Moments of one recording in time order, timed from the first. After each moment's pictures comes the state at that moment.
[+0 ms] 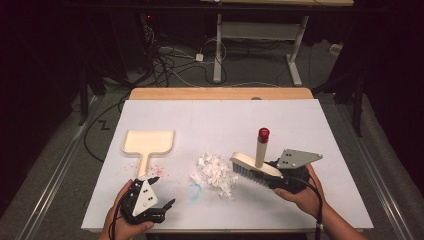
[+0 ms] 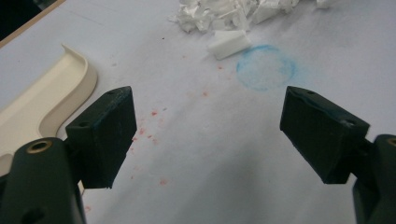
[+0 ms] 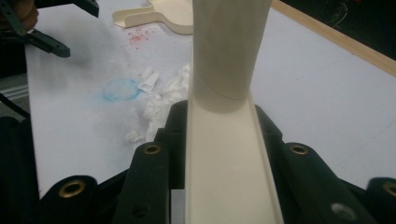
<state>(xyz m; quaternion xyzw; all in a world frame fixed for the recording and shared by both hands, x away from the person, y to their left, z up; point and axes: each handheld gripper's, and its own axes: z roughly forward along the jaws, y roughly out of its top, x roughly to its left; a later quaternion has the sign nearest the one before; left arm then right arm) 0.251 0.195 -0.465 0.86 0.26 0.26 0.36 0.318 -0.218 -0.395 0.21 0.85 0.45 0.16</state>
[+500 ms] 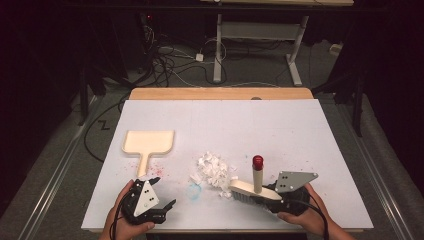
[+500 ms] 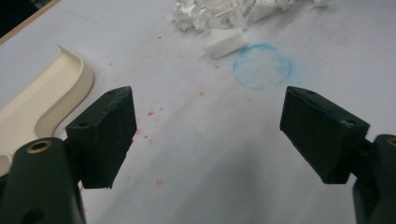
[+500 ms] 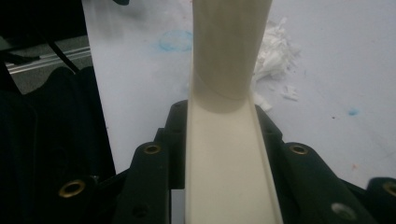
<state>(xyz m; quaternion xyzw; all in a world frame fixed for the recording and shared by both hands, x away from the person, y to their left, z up) 0.251 0.193 -0.465 0.86 0.26 0.26 0.36 0.286 -0.215 -0.422 0.17 0.89 0.42 0.10</state>
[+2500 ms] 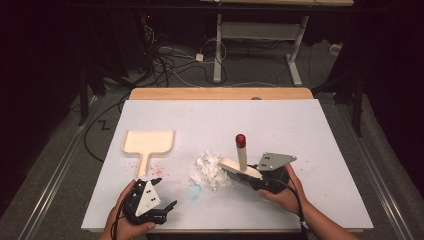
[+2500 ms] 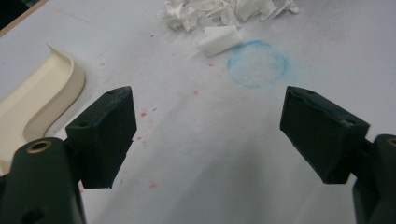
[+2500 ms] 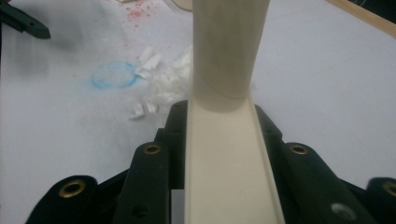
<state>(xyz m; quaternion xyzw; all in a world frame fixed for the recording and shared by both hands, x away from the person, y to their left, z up) 0.253 0.190 -0.467 0.87 0.25 0.25 0.35 0.337 -0.179 -0.433 0.20 0.87 0.43 0.15</state>
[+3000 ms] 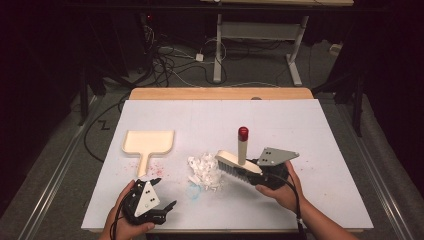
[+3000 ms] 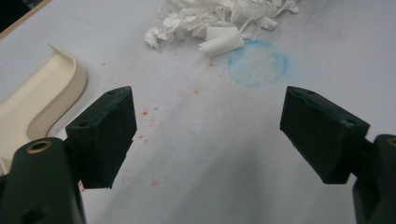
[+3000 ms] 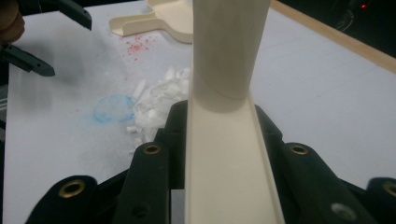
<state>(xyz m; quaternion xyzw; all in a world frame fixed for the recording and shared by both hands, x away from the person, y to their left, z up) 0.251 0.192 -0.467 0.86 0.25 0.25 0.36 0.337 -0.181 -0.416 0.21 0.84 0.47 0.16</state>
